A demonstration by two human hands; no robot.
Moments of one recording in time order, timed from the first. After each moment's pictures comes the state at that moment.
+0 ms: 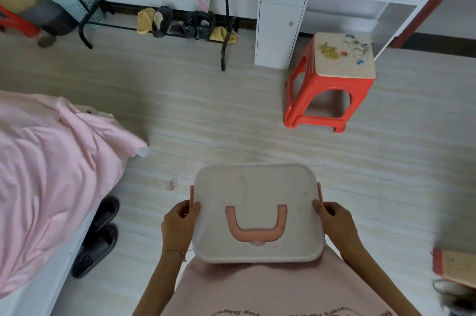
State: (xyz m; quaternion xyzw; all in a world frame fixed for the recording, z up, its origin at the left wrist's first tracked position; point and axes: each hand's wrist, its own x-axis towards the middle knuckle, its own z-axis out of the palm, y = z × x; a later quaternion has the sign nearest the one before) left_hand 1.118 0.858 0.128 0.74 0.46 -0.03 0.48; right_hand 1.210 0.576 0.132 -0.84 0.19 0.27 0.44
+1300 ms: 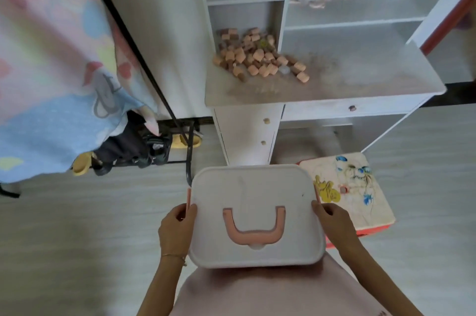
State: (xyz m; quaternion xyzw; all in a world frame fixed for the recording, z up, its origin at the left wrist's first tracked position) left_hand 1.850 0.987 0.149 0.81 0.35 -0.03 0.47; right_hand 1.871 0.695 0.130 -0.81 0.28 0.18 0.49
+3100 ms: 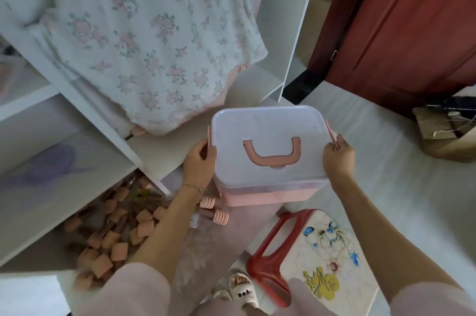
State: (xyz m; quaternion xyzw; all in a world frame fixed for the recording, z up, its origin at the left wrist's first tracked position) left_hand 2.431 0.691 0.205 0.81 -0.15 -0.17 0.54; right_hand 2.270 0.484 0.203 -0.68 0.55 -0.24 0.41
